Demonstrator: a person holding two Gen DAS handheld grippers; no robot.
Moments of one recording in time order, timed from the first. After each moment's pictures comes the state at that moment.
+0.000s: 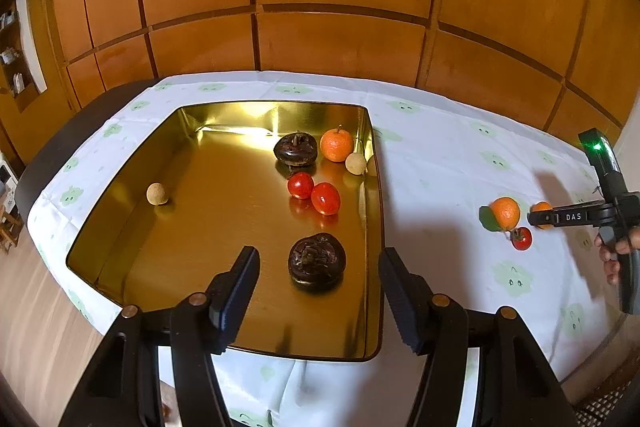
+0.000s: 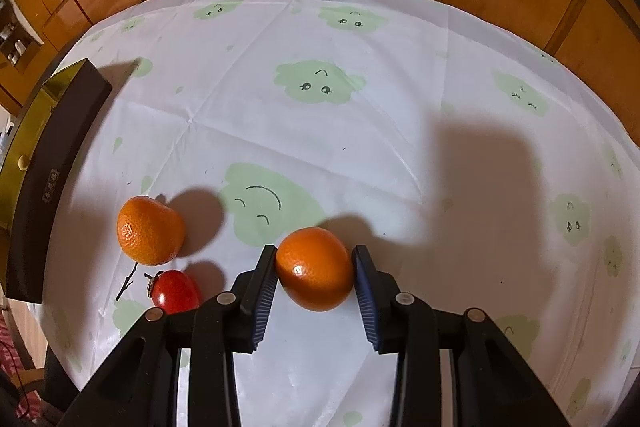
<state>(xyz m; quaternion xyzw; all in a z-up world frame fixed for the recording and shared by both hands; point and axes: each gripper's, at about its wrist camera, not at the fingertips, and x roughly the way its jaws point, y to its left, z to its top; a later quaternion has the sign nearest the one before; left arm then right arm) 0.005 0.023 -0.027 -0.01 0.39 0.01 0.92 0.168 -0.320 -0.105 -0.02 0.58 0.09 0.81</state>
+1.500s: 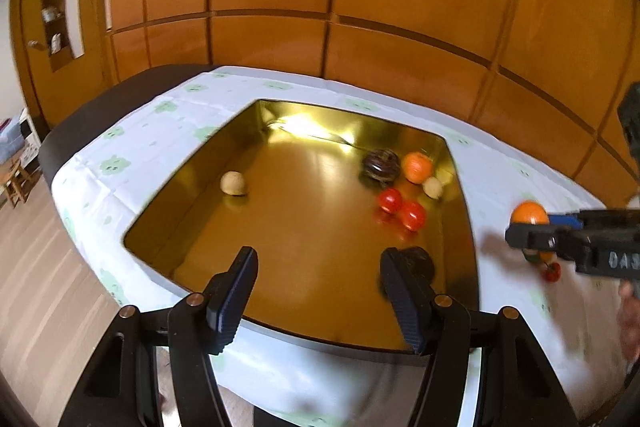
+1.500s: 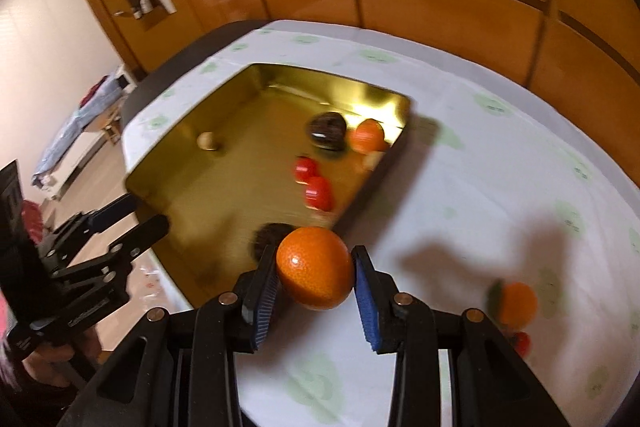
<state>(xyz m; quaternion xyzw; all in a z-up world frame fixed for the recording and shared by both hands) -0.012 0.109 -0.026 -0.08 0.37 0.07 0.92 0.090 -0.080 -0.016 -0.06 0.49 0.31 0.81</state>
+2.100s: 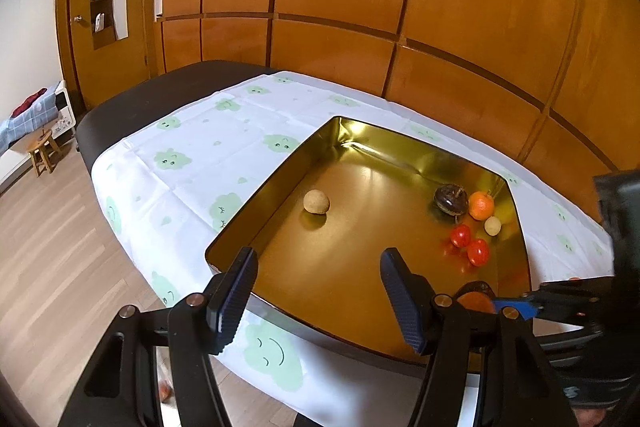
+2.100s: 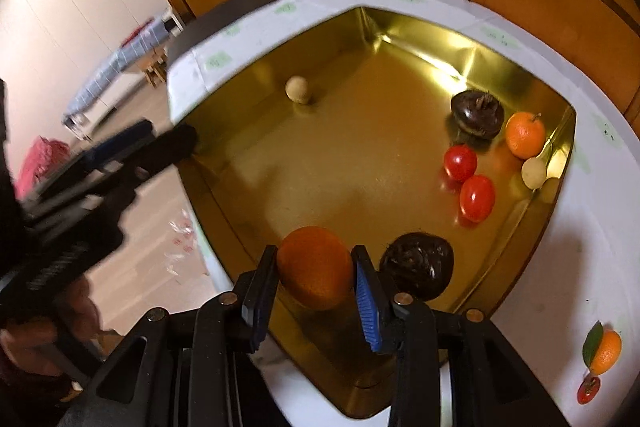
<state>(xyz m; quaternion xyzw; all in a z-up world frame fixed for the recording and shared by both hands) -0.020 0.167 -0.023 -0.12 0.35 0.14 0.92 0.076 0.027 -0.064 -0.12 0.53 0.38 0.75</state>
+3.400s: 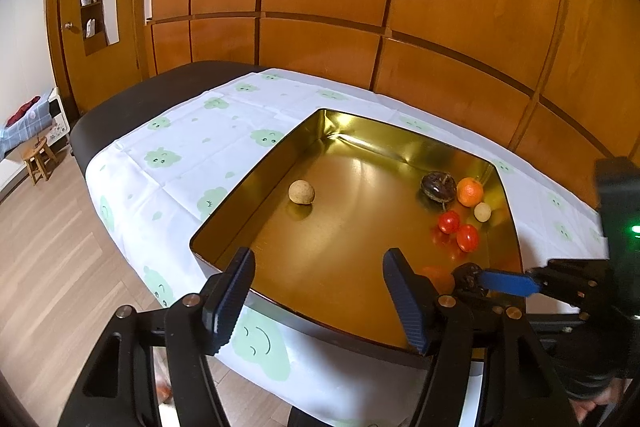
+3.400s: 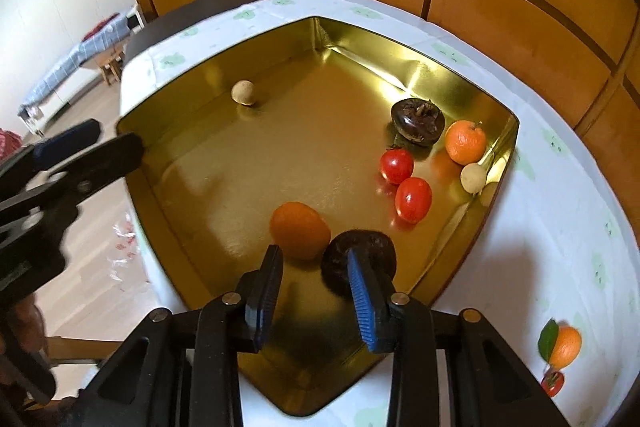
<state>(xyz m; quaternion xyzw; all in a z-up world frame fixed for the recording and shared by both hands) -0.023 0.152 -0.025 -0.10 0.36 0.13 0.92 0.075 0.015 -0.065 -0.18 0.49 0.31 0.80</state>
